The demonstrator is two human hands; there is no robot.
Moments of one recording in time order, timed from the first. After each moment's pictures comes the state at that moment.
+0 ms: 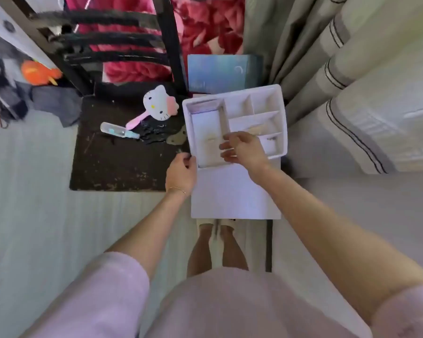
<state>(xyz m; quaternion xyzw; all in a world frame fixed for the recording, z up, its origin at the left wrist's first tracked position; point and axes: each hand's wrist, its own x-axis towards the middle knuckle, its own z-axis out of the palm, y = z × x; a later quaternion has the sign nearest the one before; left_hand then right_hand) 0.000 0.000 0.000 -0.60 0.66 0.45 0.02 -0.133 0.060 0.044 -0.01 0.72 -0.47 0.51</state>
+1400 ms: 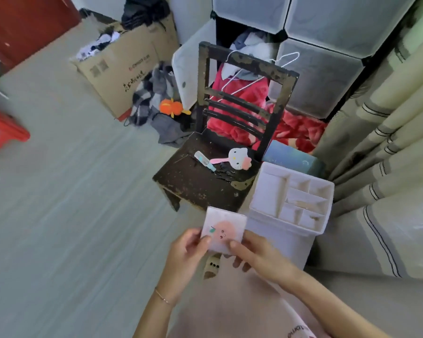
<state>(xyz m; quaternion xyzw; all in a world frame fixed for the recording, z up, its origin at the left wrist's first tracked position) 0.153 0.130 0.181 -0.60 0.48 0.58 -0.29 -0.021 0.148 0.187 -0.45 0.60 -0.21 0.63</state>
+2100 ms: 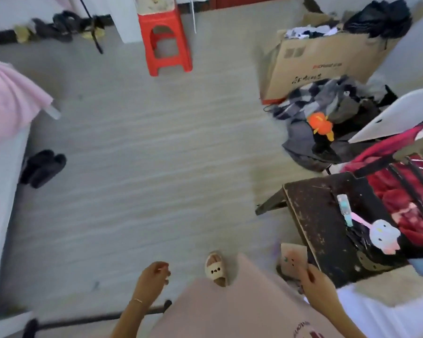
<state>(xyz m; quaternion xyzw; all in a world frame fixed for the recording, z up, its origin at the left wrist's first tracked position) 0.474 0.261 0.088 -0.85 0.06 0.46 -0.26 0.184 0.089 0.110 -0.58 0.69 0.07 0.42</state>
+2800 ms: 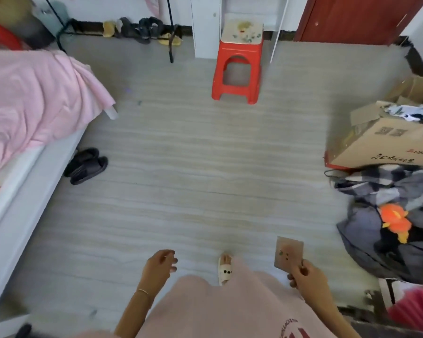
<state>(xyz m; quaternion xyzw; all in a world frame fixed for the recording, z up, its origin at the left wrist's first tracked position) 0.725 0.078 0.106 -0.81 -0.08 0.40 -0.42 0.509 -0.162 0.105 -0.66 0.58 0.06 0.48</state>
